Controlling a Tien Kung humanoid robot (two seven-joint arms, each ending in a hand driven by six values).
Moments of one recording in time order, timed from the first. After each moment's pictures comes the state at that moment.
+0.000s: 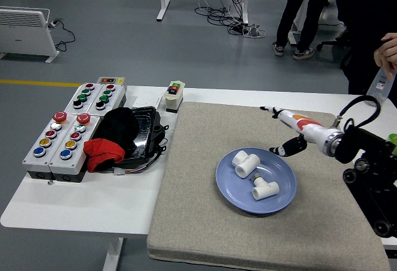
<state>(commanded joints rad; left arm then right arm) -0.12 0.11 -0.22 -0.25 0.19 0.16 0.13 0.77 -0.13 1.32 1.00 -2.01 0.28 0.02</state>
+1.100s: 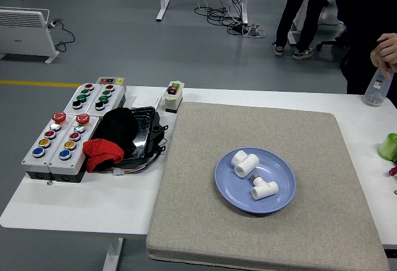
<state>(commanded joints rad) -0.13 0.11 -0.22 -0.25 0.21 0.16 0.12 0.23 -0.20 2.13 1.61 -0.62 0.01 -0.22</state>
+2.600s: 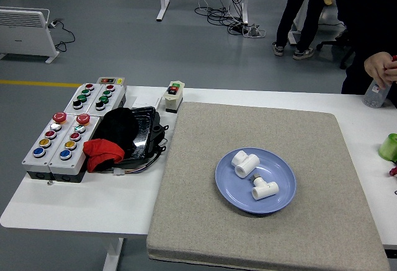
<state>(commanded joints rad) -0.12 0.11 -0.20 -0.25 0.17 0.16 0.11 0.20 -0.16 2.14 1.62 -0.41 -0.08 -0.18</state>
